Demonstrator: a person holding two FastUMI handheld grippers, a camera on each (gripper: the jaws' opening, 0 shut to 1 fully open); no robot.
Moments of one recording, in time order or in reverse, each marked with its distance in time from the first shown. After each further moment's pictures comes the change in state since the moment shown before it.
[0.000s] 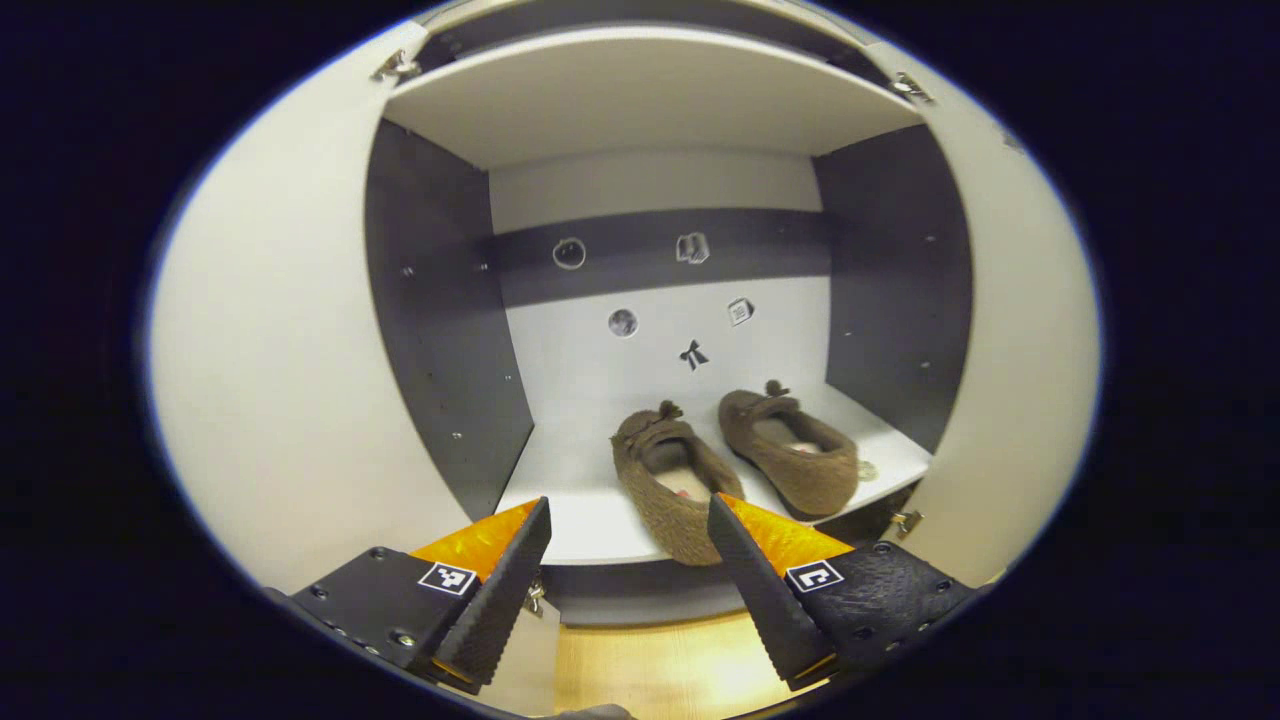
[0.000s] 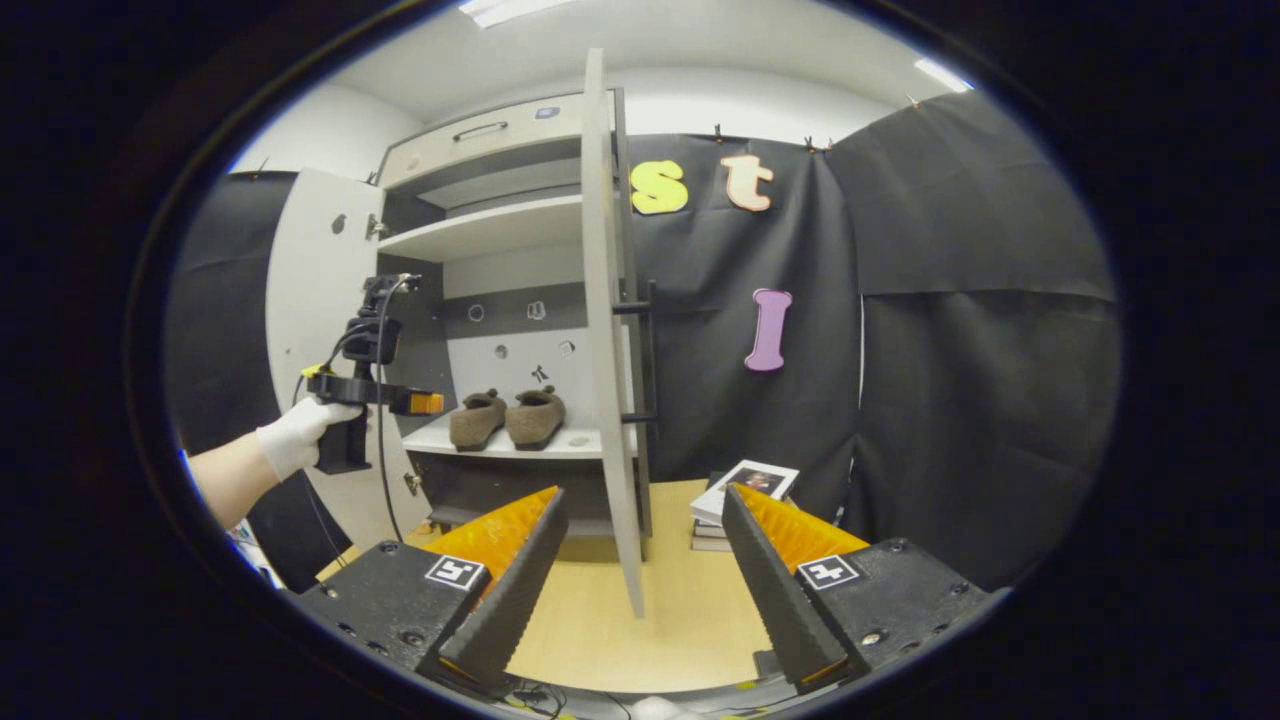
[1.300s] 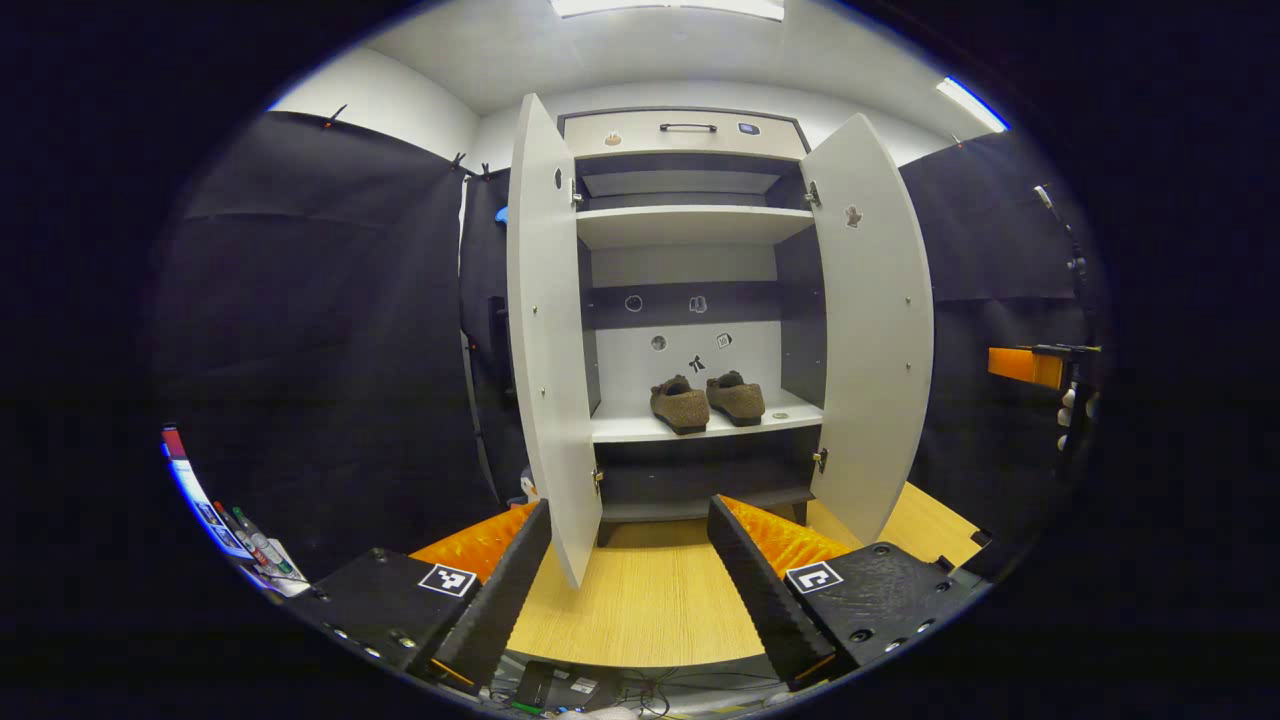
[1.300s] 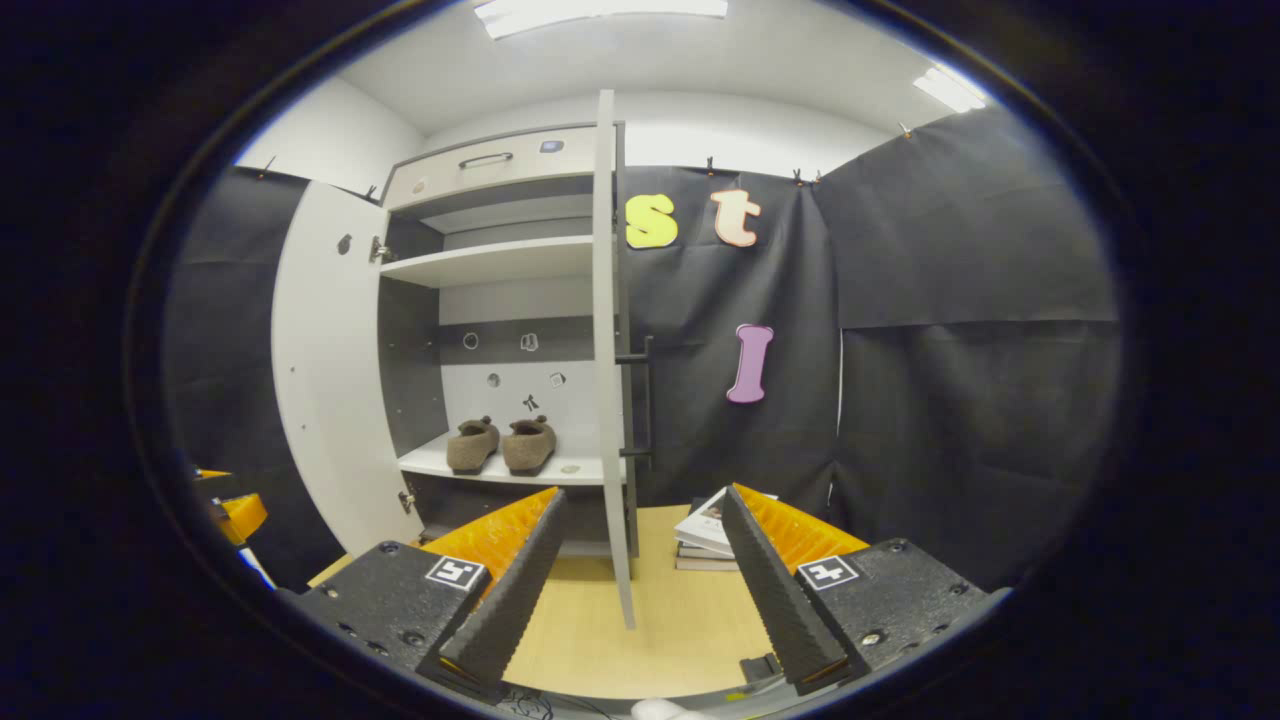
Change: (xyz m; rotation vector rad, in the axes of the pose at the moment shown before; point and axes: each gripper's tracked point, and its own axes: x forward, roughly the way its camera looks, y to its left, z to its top) left arm -0.316 -0.006 -0.094 -0.094 -0.140 0.116; right arm -0.004 -0.019 0.033 -0.012 -0.080 -0.061
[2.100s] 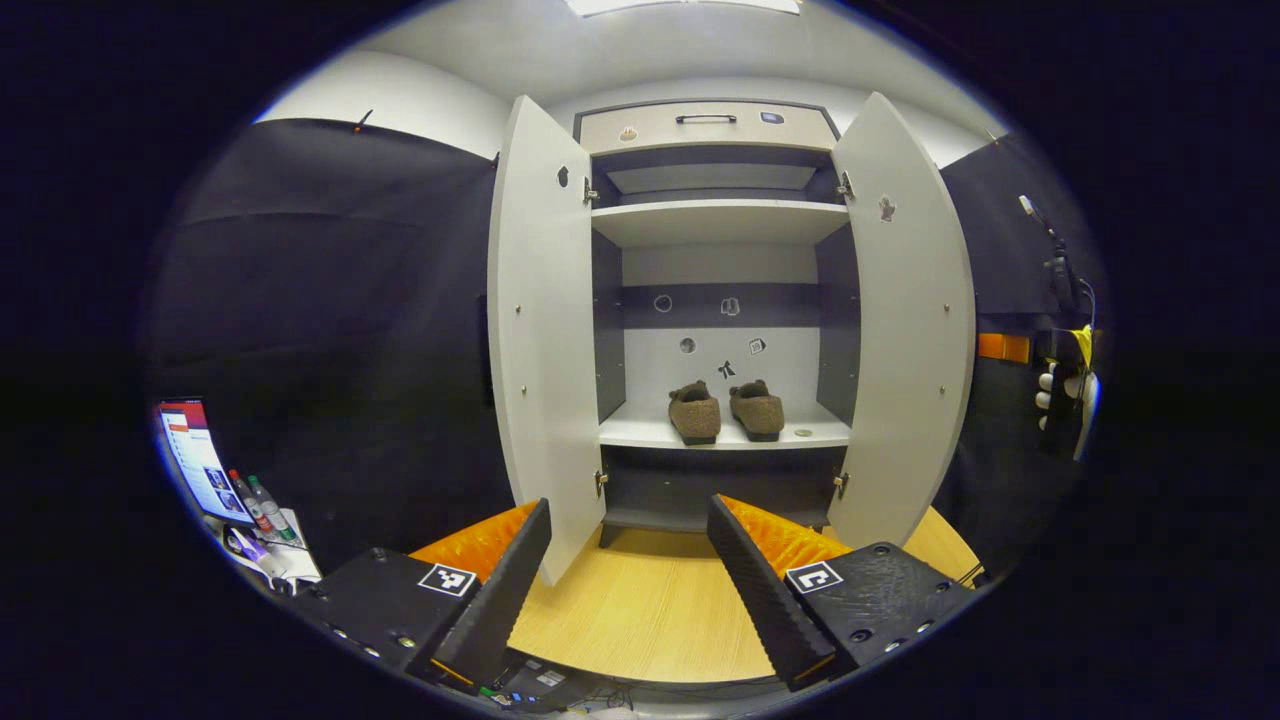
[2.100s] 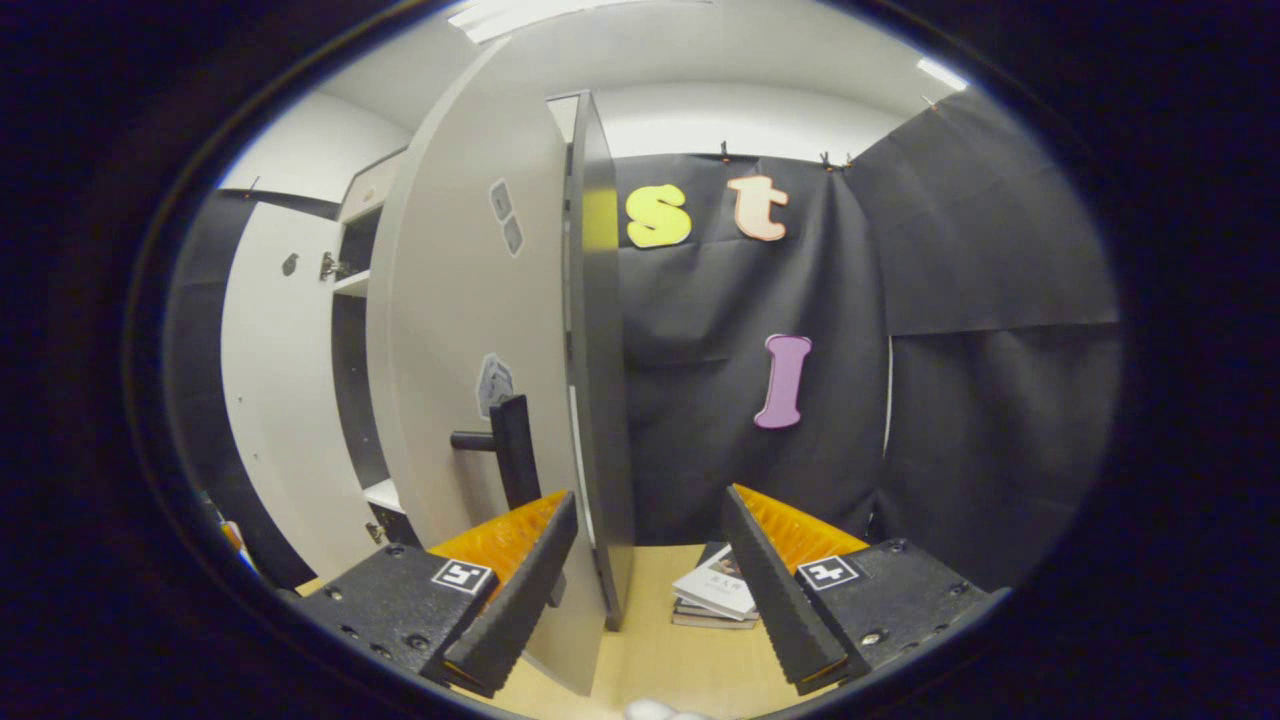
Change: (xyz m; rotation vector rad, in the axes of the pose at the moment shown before) left arm 0.026 -0.050 0.005 -0.040 0.015 0.197; right arm 0.148 -0.036 0.041 -0.005 -0.011 0.162
